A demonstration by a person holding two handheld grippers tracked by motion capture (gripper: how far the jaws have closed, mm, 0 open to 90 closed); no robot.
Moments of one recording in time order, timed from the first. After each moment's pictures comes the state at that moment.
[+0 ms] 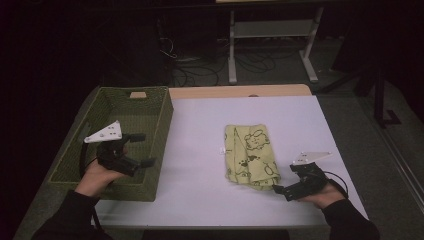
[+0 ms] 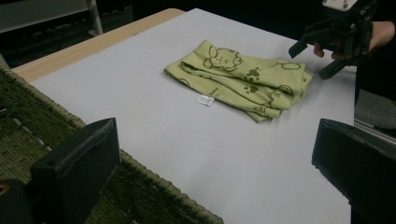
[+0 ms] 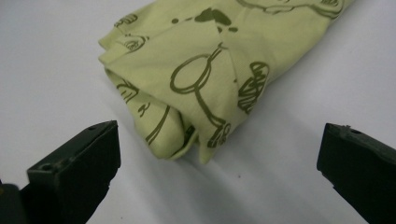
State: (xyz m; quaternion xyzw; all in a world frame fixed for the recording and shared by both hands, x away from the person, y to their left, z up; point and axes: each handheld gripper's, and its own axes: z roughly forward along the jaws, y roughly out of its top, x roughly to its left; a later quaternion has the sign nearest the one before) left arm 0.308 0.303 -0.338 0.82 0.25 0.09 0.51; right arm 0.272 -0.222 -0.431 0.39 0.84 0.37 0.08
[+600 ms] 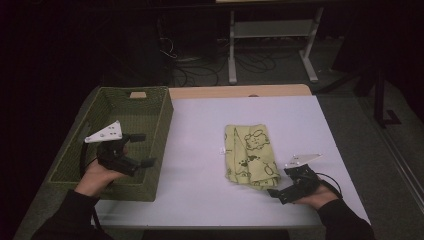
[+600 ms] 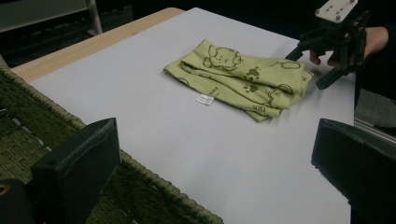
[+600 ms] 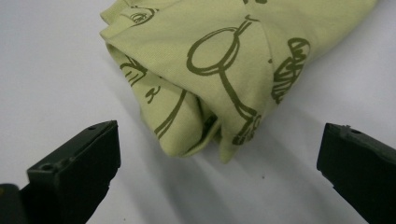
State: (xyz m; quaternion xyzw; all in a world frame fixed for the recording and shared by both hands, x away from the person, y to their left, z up) left arm 0.309 0.303 -0.338 0.82 0.25 0.09 0.51; right arm 0.275 -0.209 -0.443 0.37 0.85 0.36 0.06
